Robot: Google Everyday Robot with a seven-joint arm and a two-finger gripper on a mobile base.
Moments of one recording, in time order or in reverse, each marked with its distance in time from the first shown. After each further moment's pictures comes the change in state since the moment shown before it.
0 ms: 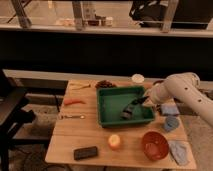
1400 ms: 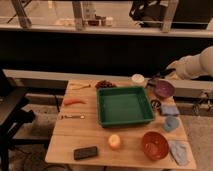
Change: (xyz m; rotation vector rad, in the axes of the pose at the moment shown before) arm 0.043 -0.124 -0.141 0.293 0.048 -0.041
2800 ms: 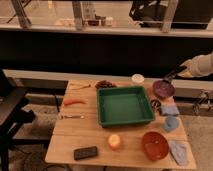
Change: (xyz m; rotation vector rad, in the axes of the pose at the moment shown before) arm 0.109 -0.029 0.055 0.014 0.046 0.106
